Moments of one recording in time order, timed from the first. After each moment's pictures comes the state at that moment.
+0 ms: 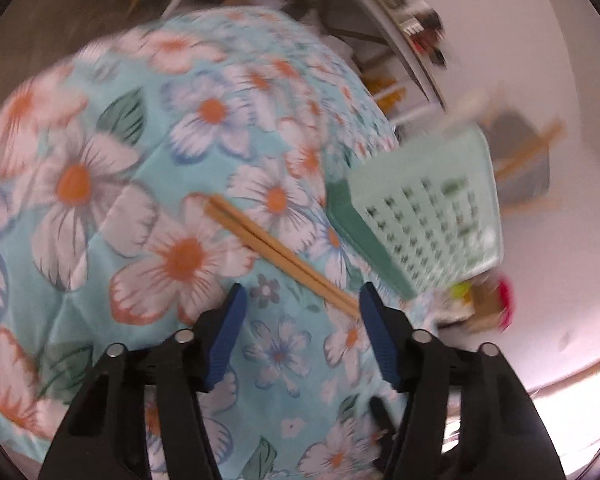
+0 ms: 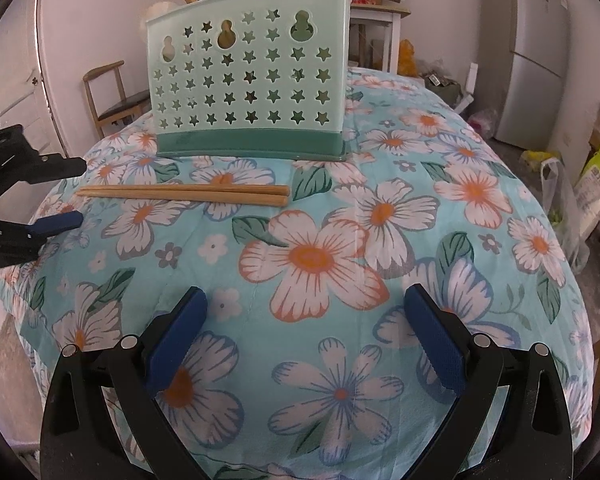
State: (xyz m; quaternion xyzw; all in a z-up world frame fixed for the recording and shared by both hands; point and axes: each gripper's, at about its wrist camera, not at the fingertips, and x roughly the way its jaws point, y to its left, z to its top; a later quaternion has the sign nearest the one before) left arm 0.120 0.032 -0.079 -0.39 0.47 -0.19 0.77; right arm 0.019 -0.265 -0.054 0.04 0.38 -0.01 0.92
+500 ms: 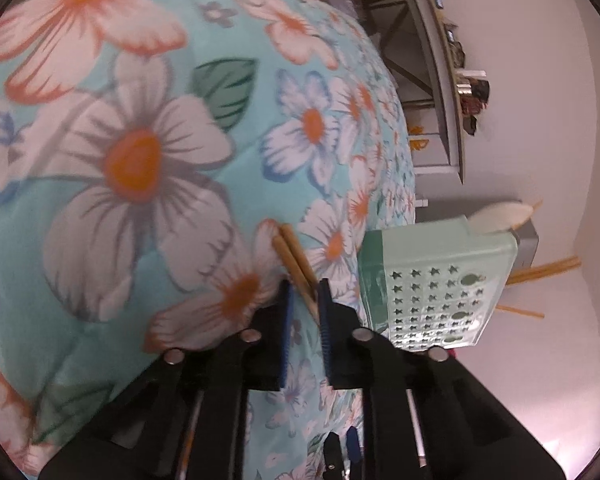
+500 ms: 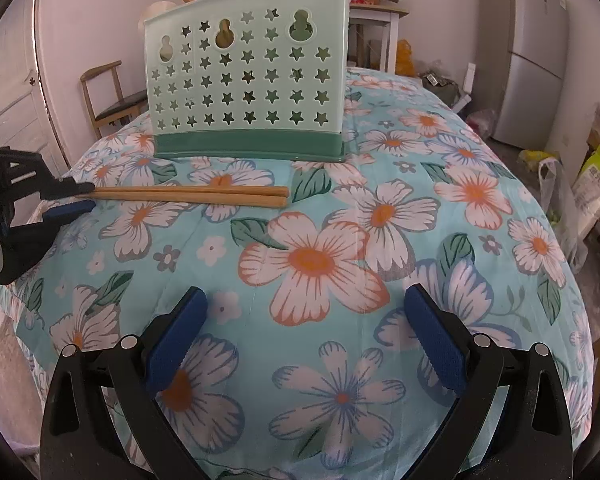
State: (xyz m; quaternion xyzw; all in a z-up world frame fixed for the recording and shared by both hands) left arm 0.133 0.060 -0.114 -0.53 0.47 -0.14 0.70; right arm 0.022 -0.265 -0.055 0.04 0.38 -0.02 0.92
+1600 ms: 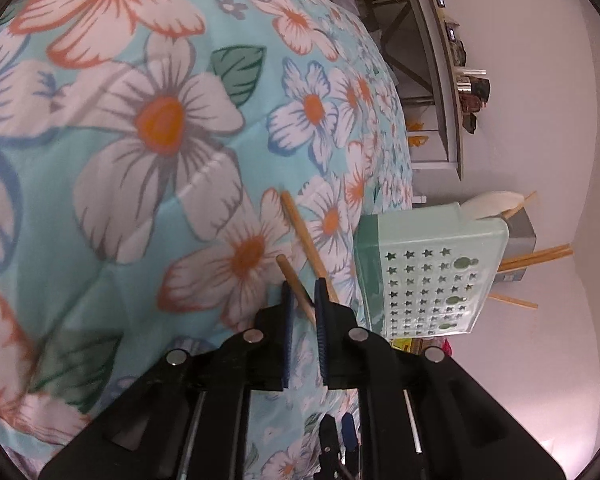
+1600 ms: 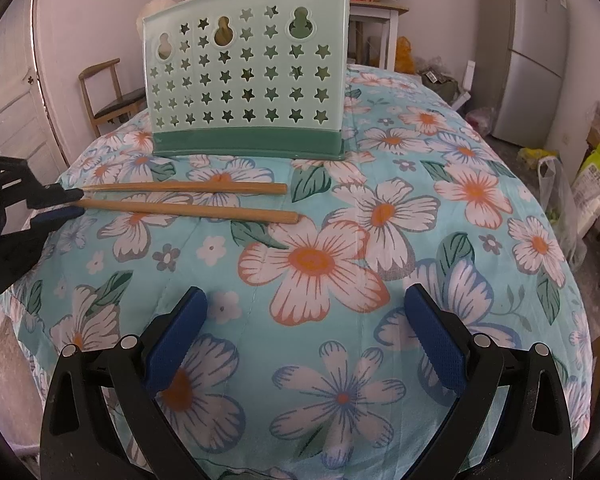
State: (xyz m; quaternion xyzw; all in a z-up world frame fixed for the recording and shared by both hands) left arm 0.112 0.062 -0.109 -0.53 0.47 -0.15 0.69; right arm 0.021 -0.268 -0.058 0.04 0.38 -0.02 0.92
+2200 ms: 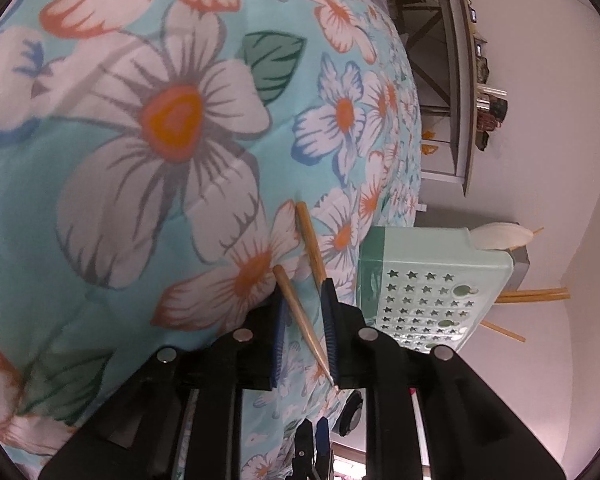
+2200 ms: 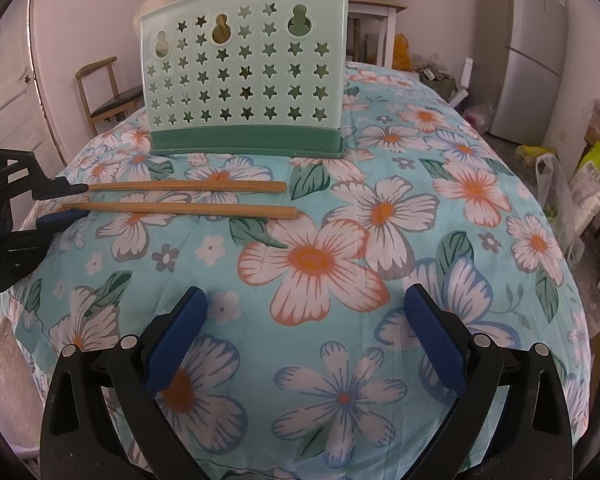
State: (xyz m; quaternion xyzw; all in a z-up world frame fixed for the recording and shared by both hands) left arm 0.126 0.066 -0.120 -0.58 0.49 -0.12 0.64; right arm 0.019 -0.270 -0.059 0.04 0.39 -0.02 0.92
